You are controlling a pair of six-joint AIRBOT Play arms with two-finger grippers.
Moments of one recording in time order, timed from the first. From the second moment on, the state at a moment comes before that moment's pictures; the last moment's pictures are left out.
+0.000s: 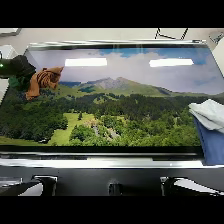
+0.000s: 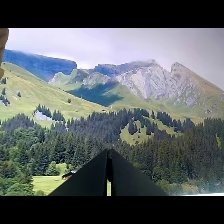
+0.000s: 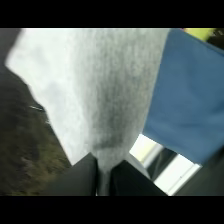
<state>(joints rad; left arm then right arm) 0.09 -1.24 1.63 1.18 -1.19 -1.58 -1.13 -1.42 1.64 -1.23 1.72 1.69</state>
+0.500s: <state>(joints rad) 0.09 -1.24 1.63 1.18 -1.19 -1.57 -1.14 -1.34 1.20 -1.51 1.56 1.68</state>
